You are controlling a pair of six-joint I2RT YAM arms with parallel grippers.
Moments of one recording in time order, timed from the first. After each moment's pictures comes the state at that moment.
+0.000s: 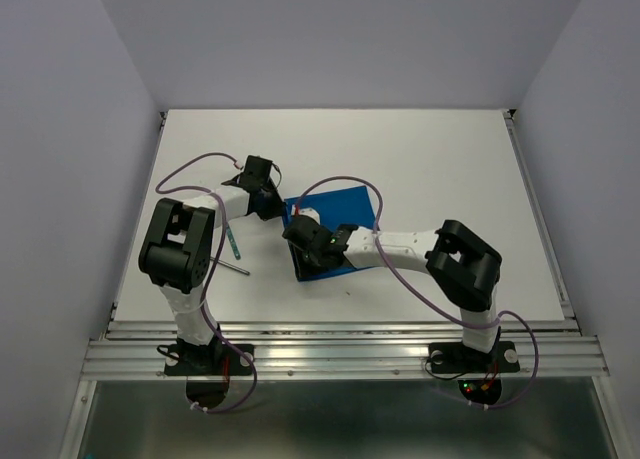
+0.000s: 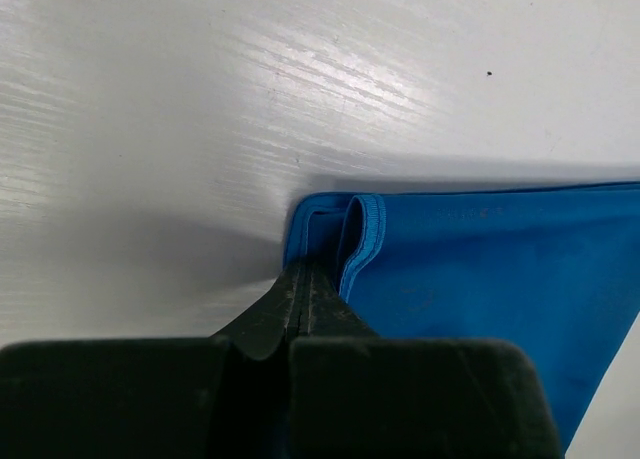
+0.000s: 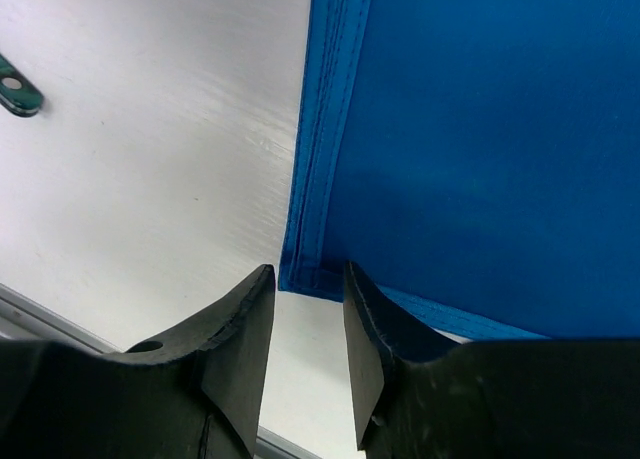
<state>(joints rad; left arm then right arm) -0.31 1.81 1.06 -0.21 0.04 -0.75 1.07 1.93 1.31 -0.39 0.15 0.72</state>
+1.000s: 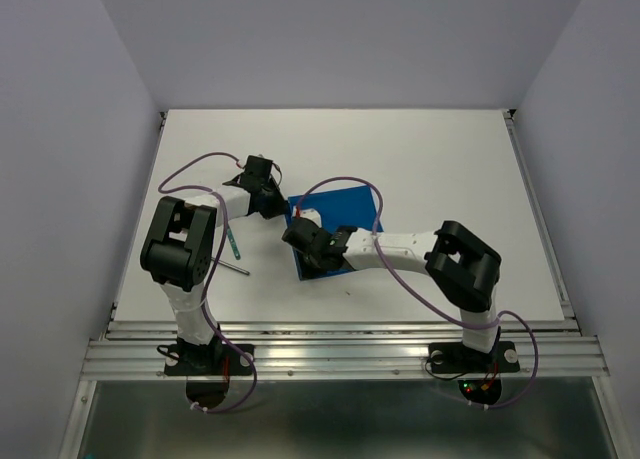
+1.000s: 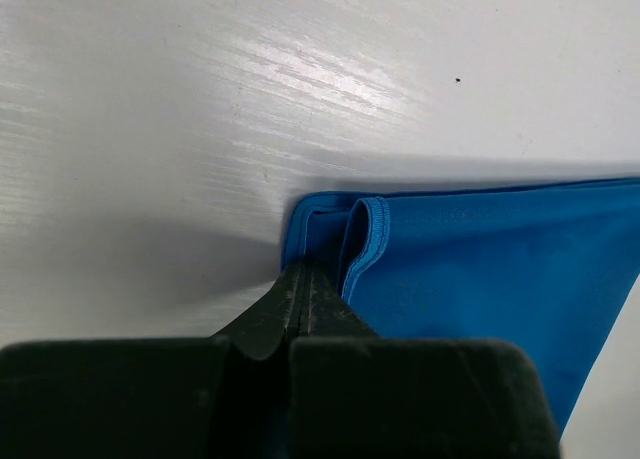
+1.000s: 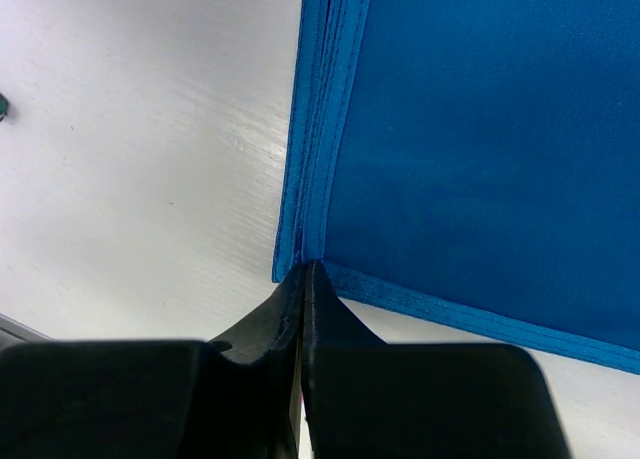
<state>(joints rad) -0.31 1.83 1.06 -0.16 0.08 -0.75 1.08 1.94 1.31 -0.41 0.20 0.72</state>
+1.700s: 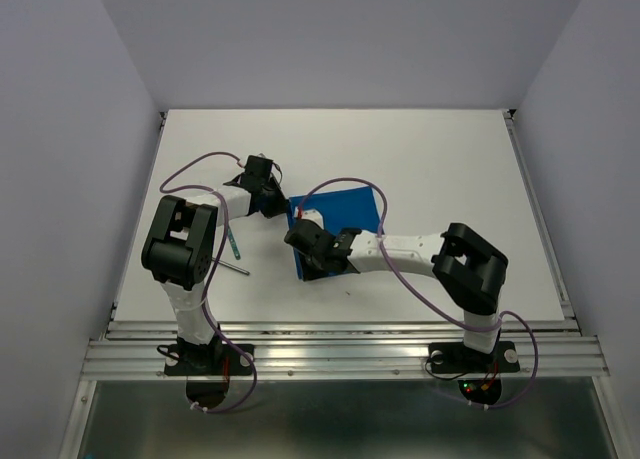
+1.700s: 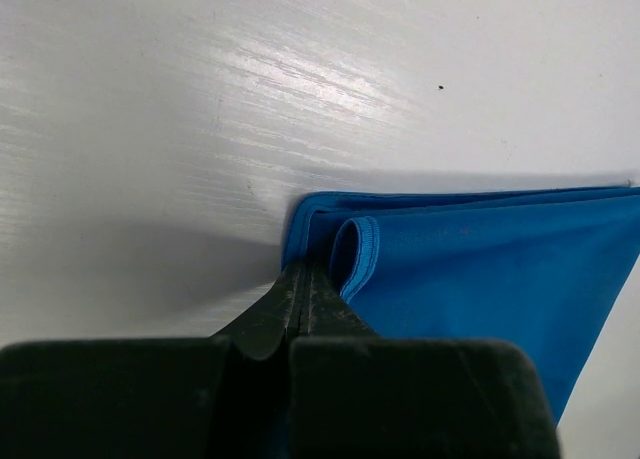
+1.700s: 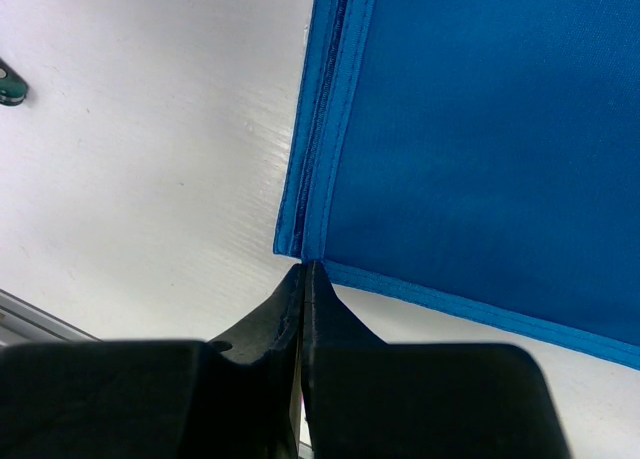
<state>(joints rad) -0.31 1.84 1.06 -0.12 0.10 -0.76 1.09 1.89 1.27 -0.39 0.20 0.73</state>
